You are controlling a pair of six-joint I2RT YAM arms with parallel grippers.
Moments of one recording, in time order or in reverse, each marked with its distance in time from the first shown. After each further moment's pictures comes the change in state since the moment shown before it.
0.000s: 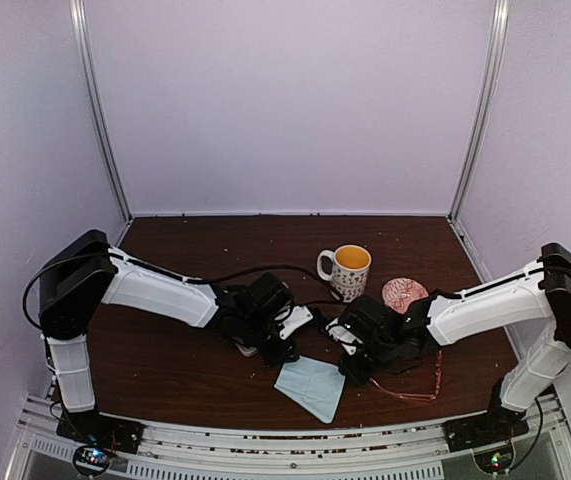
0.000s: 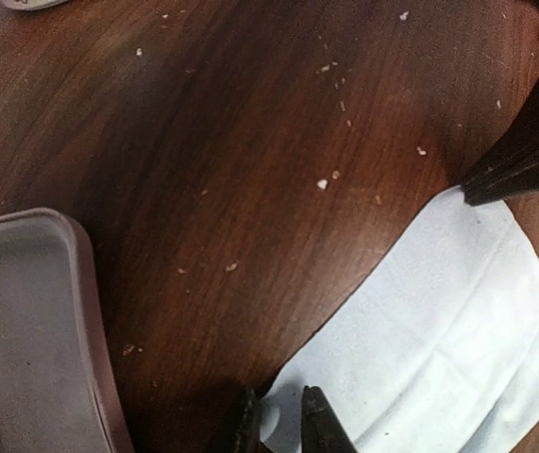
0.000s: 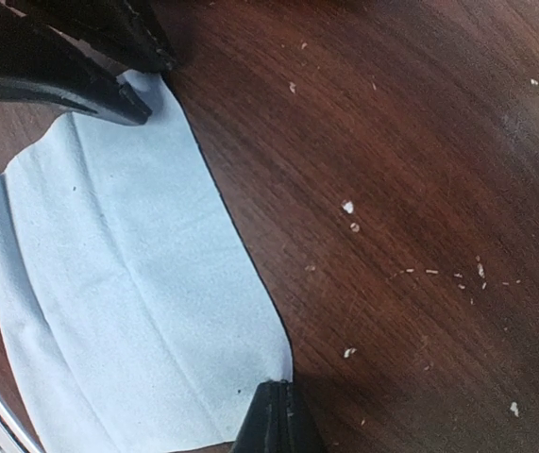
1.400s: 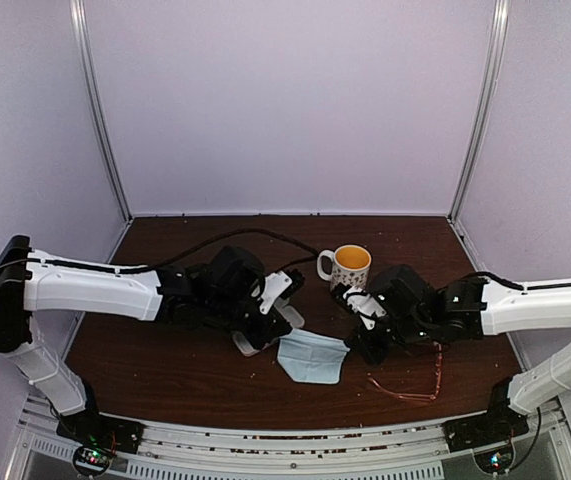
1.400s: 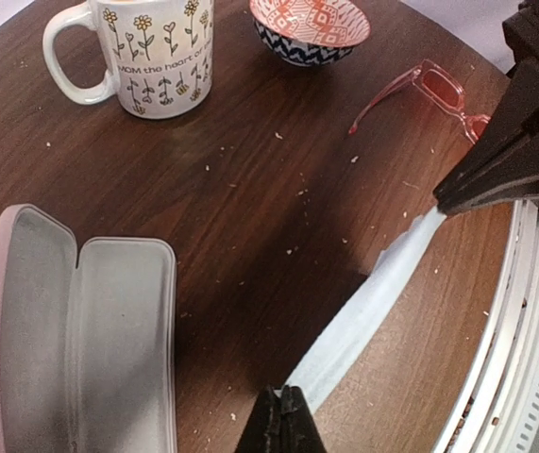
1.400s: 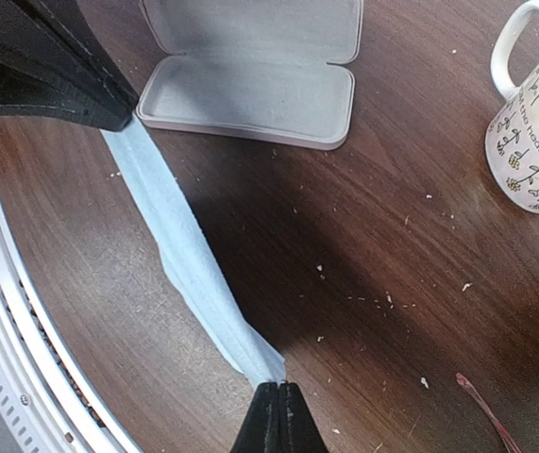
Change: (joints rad) left arm -0.015 -0.343 -0.101 0.000 -0.080 -0.180; right arm 0.000 -0.307 0.030 -0.107 0.040 -0.040
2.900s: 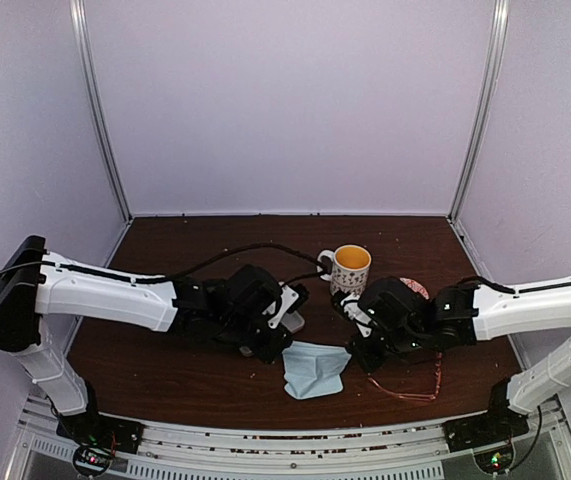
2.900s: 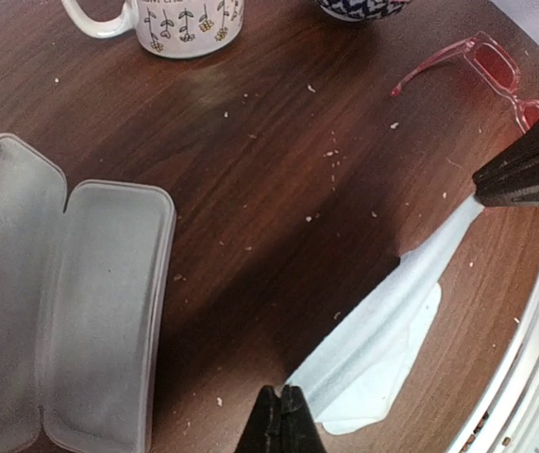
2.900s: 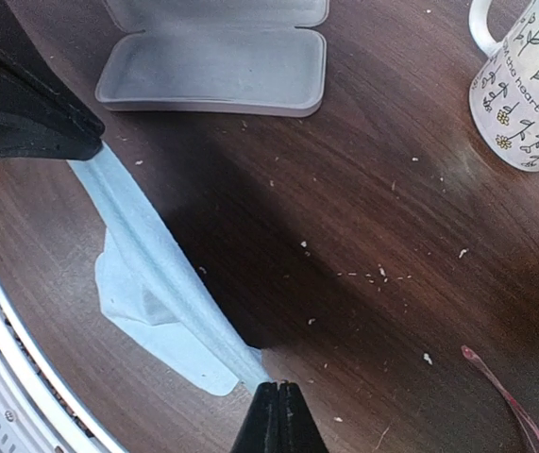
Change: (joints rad) left arm -0.086 0.057 0.023 -0.069 -0.143 -0.130; right arm 0.064 0.037 0.008 -0.040 0.103 0.108
